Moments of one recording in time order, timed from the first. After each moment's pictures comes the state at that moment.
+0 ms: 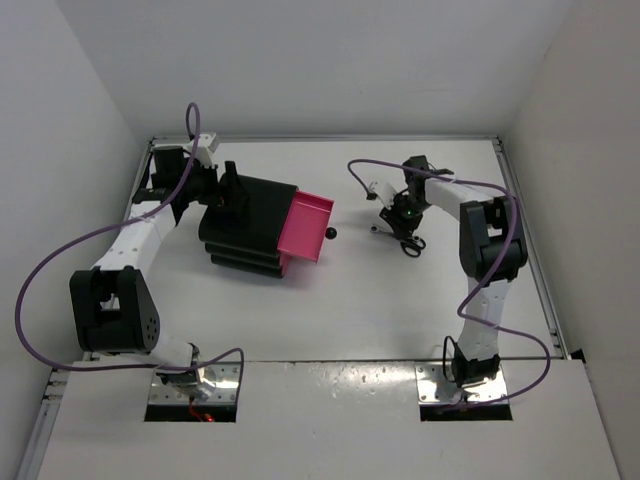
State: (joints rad) left arm 0.04 1.49 1.14 -0.29 0.46 0.01; right arm 0.17 2.06 1.40 -0.66 -0.28 -0.87
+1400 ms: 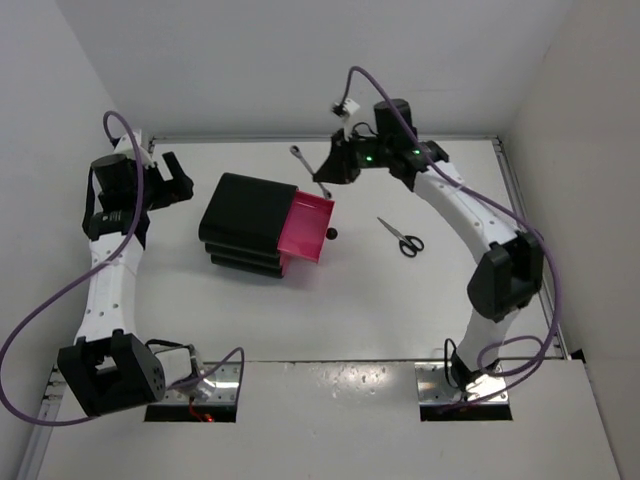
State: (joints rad) left arm 0.25 1.18 1.10 -0.34 0.24 -0.14; right arm 0.39 1.75 1.62 -0.41 -0.76 -0.01
